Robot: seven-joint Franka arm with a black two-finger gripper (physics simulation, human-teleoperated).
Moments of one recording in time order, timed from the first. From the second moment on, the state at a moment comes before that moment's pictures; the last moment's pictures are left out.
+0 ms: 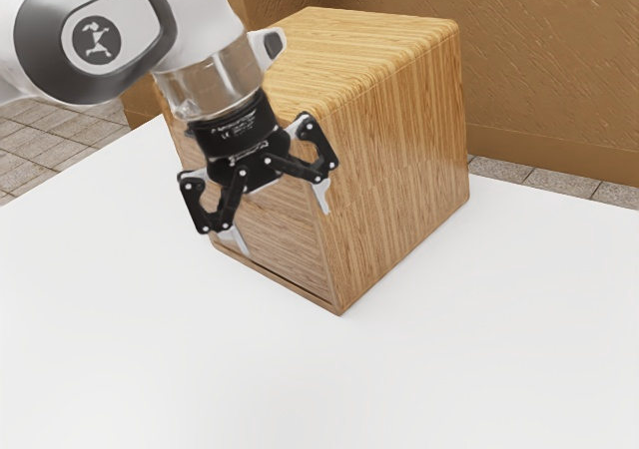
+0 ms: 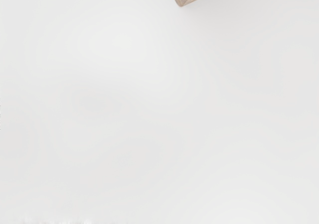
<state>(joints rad) -0.12 -0.14 -0.01 -1.56 -0.11 1.53 -1.21</state>
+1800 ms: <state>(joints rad) 0.40 -0.04 -0.15 -1.55 0.04 1.89 -1.31</state>
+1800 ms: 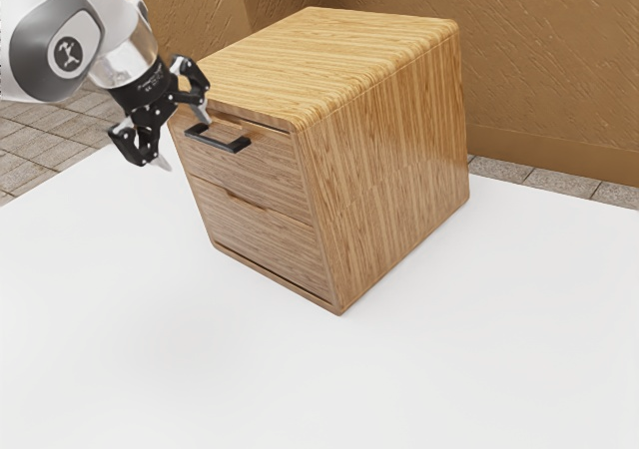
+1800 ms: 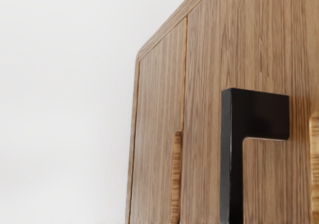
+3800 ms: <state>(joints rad) 0.43 -0.01 -0.15 -1.57 0.06 1.98 -1.22</state>
